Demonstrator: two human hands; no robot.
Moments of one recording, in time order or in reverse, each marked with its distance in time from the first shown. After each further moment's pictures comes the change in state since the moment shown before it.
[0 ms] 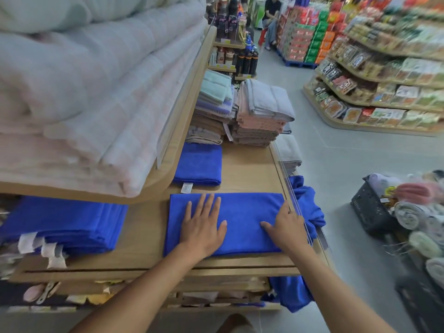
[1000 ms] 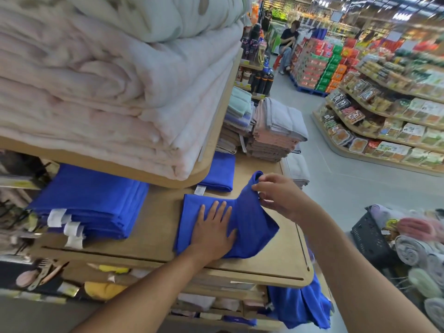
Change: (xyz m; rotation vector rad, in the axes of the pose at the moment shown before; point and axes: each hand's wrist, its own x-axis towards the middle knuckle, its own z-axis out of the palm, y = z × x) left_hand -0.006 0.003 0.005 0.028 0.047 0.040; right_hand -0.009 -0.096 -0.124 1.092 -0.417 -0.090
